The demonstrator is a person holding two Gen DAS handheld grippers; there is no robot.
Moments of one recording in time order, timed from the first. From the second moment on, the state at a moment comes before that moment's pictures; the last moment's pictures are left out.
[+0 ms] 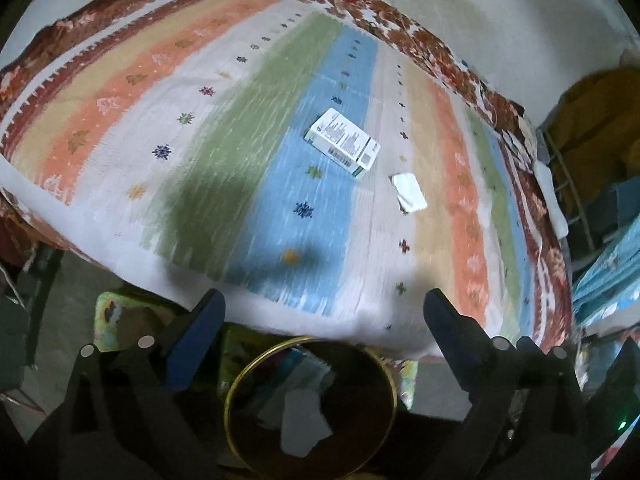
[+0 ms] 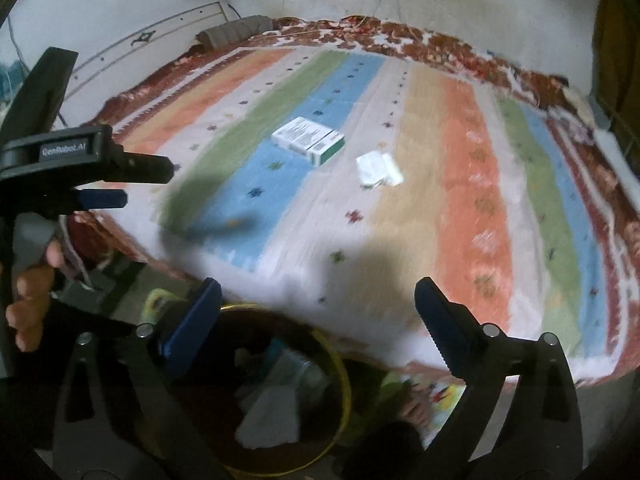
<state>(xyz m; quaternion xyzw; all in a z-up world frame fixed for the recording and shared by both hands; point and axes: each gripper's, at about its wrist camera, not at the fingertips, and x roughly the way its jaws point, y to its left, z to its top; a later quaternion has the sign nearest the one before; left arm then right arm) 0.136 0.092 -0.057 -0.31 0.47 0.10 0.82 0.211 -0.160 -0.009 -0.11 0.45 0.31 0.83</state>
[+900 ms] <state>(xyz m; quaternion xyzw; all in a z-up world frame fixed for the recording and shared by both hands) 0.278 0.100 -0.084 -0.01 0.51 0.01 0.86 0.329 -0.119 -0.038 -0.10 0.46 0.31 0.83</state>
